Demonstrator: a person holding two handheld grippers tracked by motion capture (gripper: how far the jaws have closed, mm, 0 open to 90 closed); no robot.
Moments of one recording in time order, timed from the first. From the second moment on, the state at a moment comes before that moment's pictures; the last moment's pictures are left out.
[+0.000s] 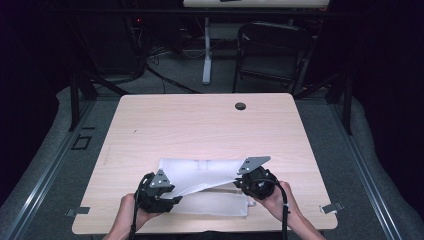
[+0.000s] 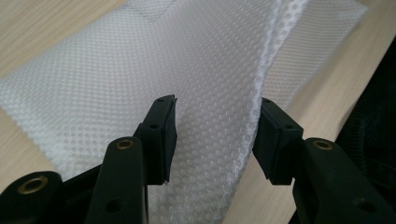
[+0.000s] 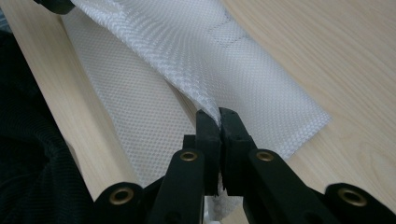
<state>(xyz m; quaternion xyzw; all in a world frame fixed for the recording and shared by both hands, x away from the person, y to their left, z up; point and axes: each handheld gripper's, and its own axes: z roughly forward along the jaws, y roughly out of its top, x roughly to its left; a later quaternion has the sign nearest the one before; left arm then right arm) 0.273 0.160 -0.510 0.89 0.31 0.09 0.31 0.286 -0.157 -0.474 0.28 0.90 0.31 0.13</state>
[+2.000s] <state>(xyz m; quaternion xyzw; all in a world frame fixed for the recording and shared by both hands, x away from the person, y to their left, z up) 0.314 0.158 -0.449 0.89 0.30 0.15 0.32 0.317 -0.171 -0.443 0.30 0.88 0.33 0.18</state>
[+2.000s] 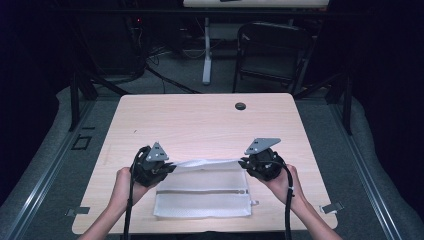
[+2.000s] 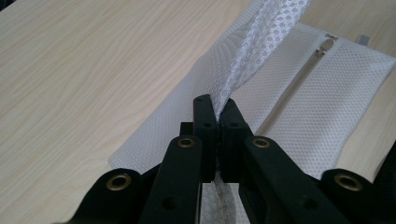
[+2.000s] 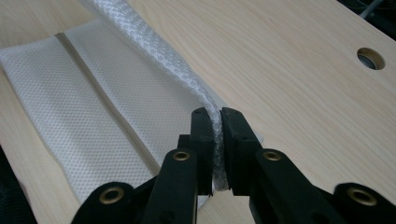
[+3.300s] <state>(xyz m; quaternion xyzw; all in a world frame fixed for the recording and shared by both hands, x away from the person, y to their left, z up) 0.384 0.150 -0.449 0.86 0.34 0.20 0.32 0.381 -0.170 -0.450 0.35 0.86 0.34 0.18</state>
